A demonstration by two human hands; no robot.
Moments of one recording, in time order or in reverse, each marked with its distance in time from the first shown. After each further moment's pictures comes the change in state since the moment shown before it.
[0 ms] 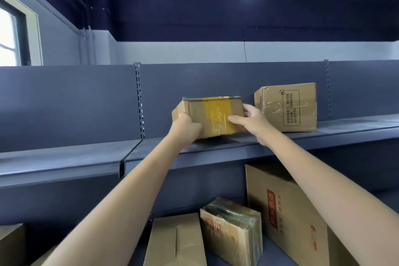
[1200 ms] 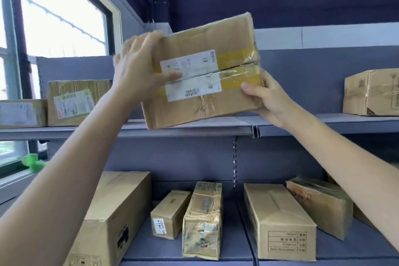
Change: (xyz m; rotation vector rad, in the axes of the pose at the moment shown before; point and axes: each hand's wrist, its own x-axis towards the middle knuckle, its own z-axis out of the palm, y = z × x) left_hand -0.151 -0.141 -0.352 0.516 0.650 0.440; right_hand -0.142 -0.165 0.250 0.494 -0.377 -0.185
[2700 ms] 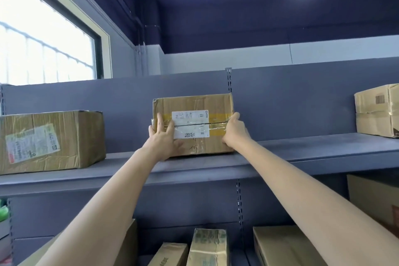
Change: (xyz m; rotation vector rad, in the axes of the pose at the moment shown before) left_hand 0.032 -0.071 0.195 0.173 -0.622 -0.127; right_hand 0.145 0.126 -0.001 -1.063 0.380 0.333
